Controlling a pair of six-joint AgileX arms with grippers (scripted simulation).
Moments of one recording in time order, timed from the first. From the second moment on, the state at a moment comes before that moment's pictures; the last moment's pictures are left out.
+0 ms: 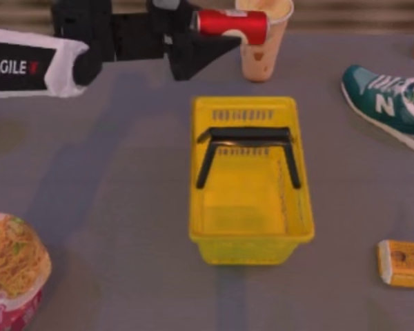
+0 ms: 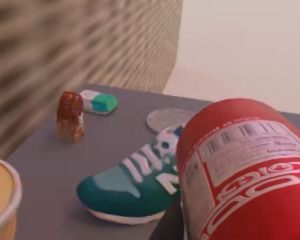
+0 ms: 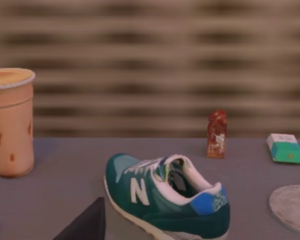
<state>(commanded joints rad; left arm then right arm) -0.30 2.20 1.47 0.53 1.12 0.12 0.00 0.00 0.00 0.00 0.00 0.00</state>
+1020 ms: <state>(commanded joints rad) -0.30 2.28 1.30 0.95 1.28 0.04 0.00 0.00 0.00 0.00 0.00 0.00</state>
